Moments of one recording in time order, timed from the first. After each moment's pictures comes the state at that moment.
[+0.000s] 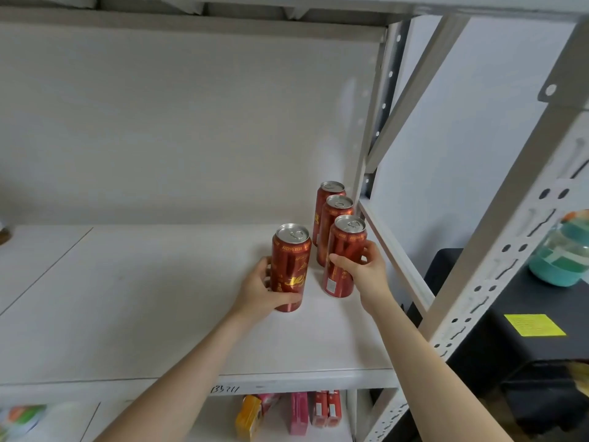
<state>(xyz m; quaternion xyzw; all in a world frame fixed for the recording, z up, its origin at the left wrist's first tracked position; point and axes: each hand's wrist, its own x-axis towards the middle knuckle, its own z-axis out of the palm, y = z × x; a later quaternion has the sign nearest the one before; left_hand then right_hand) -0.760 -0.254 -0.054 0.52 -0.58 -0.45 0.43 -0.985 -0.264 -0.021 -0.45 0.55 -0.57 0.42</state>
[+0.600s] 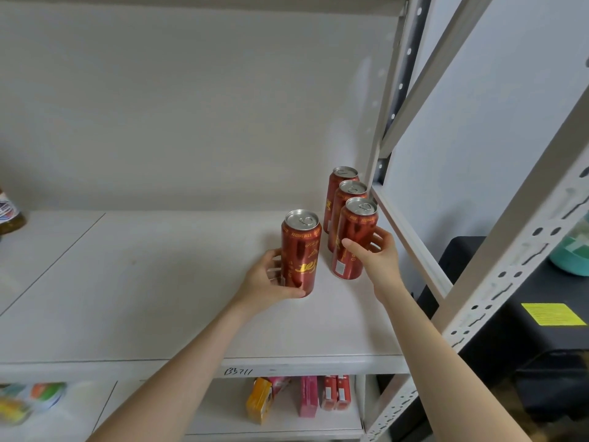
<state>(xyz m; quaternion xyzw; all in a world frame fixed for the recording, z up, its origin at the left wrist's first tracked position) -0.743 -0.249 -0.060 0.51 -0.60 -0.46 0.41 -0.985 -0.268 -0.033 -0.44 0.57 -0.57 0.40</state>
